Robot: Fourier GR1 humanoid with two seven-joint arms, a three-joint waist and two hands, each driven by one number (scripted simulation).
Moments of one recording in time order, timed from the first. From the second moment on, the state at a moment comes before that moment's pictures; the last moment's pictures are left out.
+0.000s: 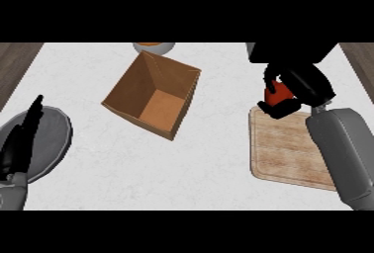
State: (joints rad) left arm -0.10 0.39 0.11 -1.37 -0.19 0.14 0.10; right arm -0.64 -0.34 0.05 -1.08 0.92 -0.01 -0.44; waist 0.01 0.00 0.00
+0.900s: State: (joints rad) left arm -0.10 0.39 0.14 -1.34 -0.19 0.10 0.06; right arm -0.95 -0.04 0.07 -1.08 0.74 0.15 -0.16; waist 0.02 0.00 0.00
